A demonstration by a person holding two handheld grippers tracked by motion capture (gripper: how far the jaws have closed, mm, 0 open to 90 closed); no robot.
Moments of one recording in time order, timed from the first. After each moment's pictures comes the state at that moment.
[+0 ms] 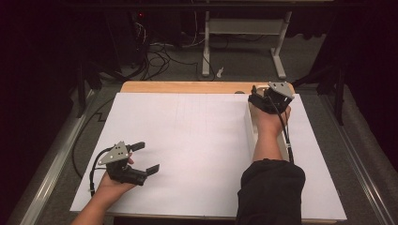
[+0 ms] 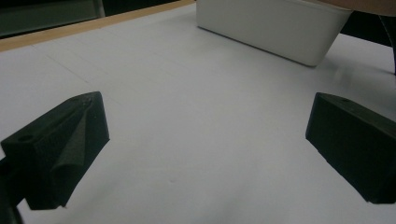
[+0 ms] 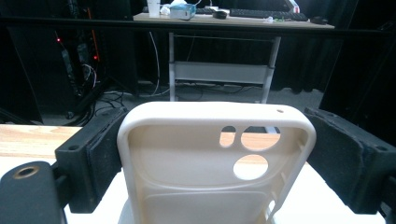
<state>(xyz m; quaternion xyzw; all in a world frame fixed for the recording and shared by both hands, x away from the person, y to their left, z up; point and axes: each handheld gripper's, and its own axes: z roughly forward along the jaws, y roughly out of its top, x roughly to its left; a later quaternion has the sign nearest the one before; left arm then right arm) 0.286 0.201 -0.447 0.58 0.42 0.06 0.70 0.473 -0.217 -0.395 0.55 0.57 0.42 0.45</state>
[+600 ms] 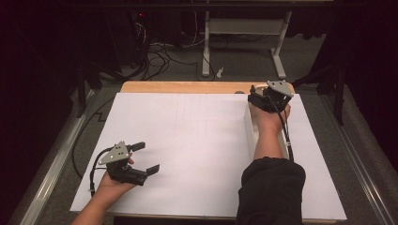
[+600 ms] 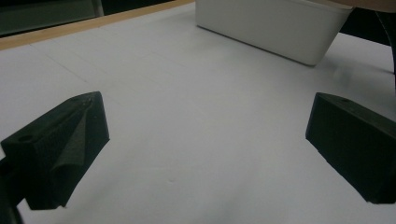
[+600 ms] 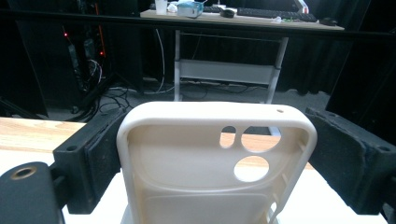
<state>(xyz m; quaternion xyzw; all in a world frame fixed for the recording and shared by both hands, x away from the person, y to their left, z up) 0.287 0.201 -0.448 0.58 0.42 0.05 0.69 0.478 -0.217 -0.394 0.54 0.58 0.42 0.44</state>
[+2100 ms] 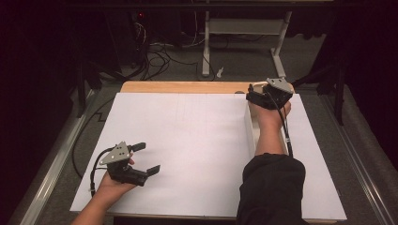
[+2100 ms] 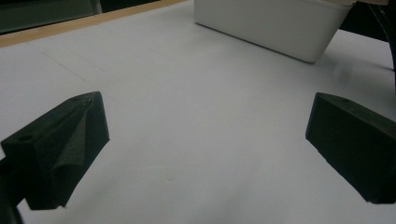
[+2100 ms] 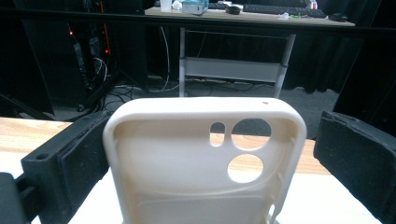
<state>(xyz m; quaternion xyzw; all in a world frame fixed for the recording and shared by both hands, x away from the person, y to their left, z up) 0.286 0.200 -0.449 0.59 0.42 0.05 0.69 0.491 -0.218 -0.395 0.54 0.59 0.43 0.43</state>
